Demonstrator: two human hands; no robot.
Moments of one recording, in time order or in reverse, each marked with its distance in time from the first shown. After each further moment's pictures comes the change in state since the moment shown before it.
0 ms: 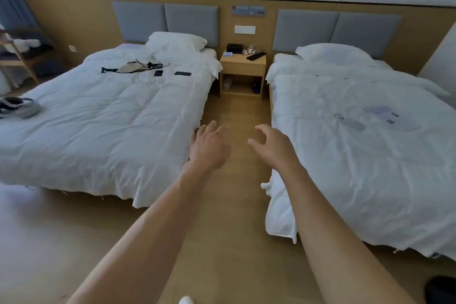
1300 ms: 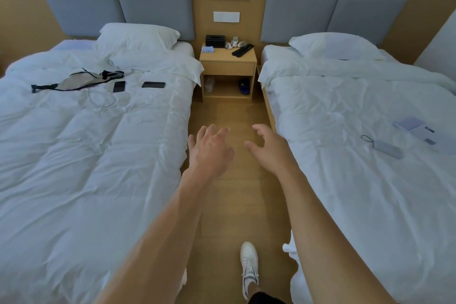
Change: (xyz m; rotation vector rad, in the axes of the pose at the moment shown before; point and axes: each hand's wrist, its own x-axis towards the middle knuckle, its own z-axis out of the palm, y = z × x) left_hand 0.437 -0.107 0.069 -0.014 -0.108 0.089; right_hand 0.445 0.005 0.113 0.065 0.017 0.186
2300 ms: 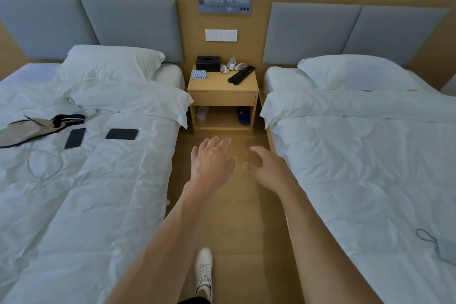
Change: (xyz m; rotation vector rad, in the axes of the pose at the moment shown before) left_hand 0.480 0.001 0.088 -0.044 -0.012 0.040; right_hand 0.475 0.051 -0.014 -0.087 -0.171 0.057
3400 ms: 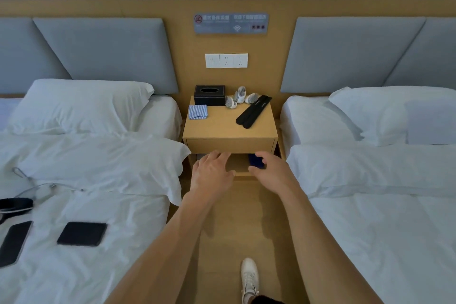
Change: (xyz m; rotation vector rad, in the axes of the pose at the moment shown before) left_hand 0.502 -0.089 0.040 0.046 -0.138 -0.058; right_hand 0.521 -0.040 -0.063 0.094 -0.017 0.096
